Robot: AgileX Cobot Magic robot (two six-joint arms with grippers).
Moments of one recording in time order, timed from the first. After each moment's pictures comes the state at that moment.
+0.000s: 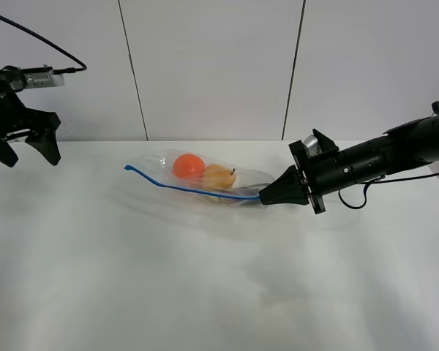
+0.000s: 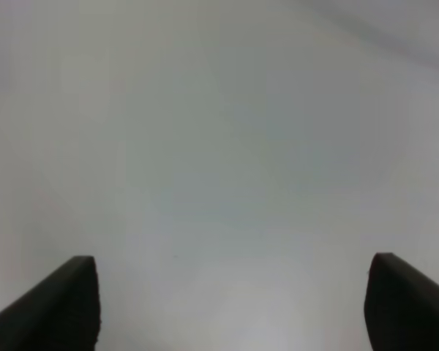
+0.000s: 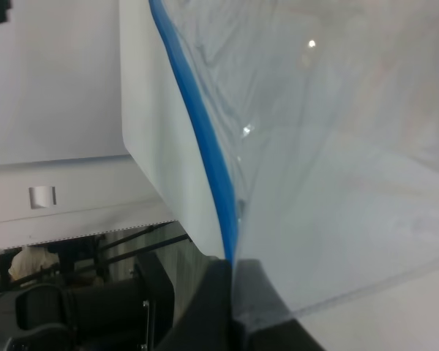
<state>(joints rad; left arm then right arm) 0.10 1.78 -1.54 -0.09 1.21 0.16 0.02 2.00 -1.11 1.25 1.20 -0.81</state>
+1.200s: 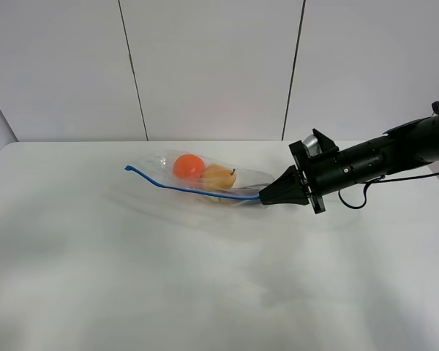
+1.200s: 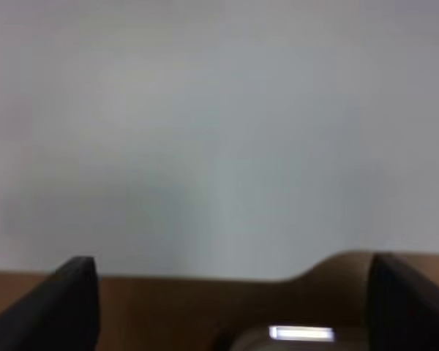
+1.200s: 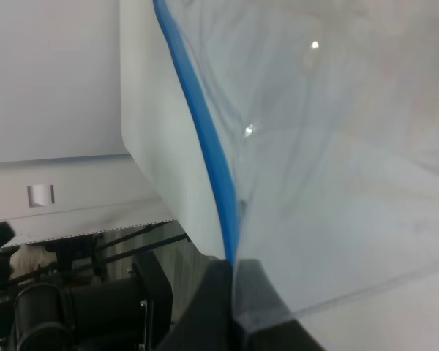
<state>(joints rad) 0.10 0.42 -0.58 -0.06 1.17 0.06 0.02 2.00 -1.11 1.25 1.20 -0.82</state>
